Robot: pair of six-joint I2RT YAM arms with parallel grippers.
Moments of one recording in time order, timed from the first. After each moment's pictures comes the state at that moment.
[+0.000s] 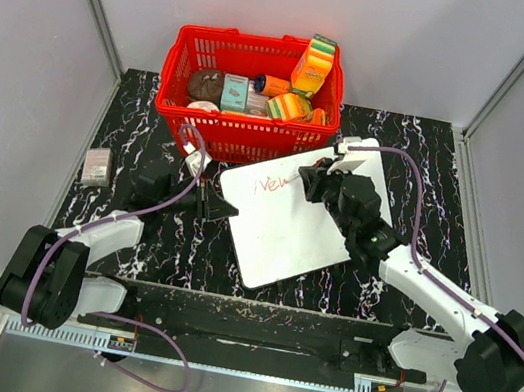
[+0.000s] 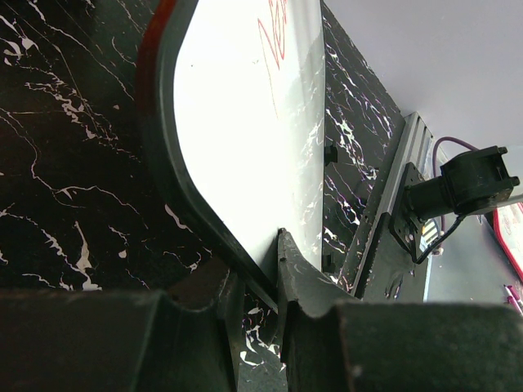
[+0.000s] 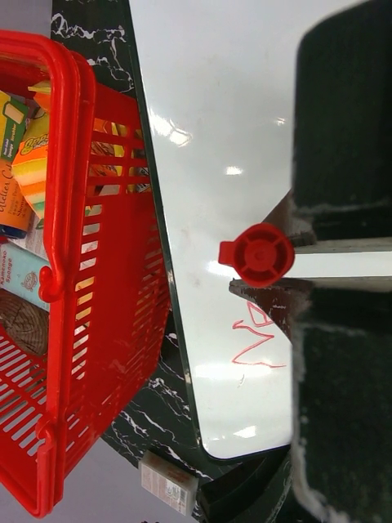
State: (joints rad) left arm -0.25 1.23 0.43 0.49 0.87 -0.44; right arm 0.72 1.20 0.83 0.23 0.23 0.30
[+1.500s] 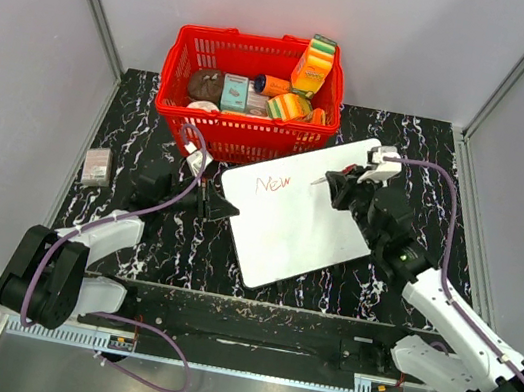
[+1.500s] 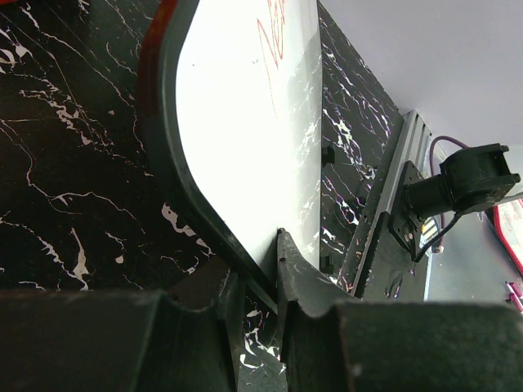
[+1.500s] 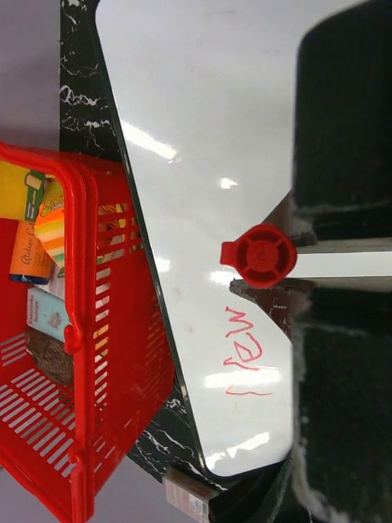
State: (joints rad) left arm -0.26 1.23 0.43 0.49 0.87 -0.43; right arm 0.64 0.98 0.78 0.10 0.22 0.29
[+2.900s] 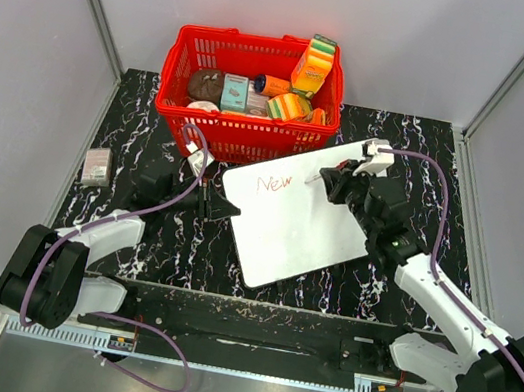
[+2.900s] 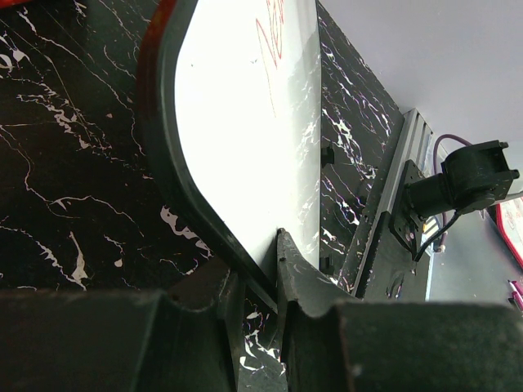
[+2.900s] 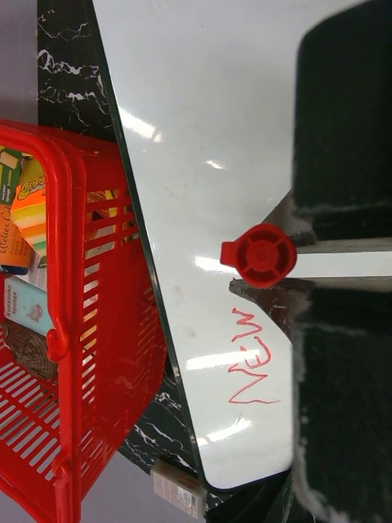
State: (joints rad) left arm -0.27 1.23 0.44 0.49 0.87 -0.43; right arm 0.55 1.09 0.77 0.18 0.09 0.33
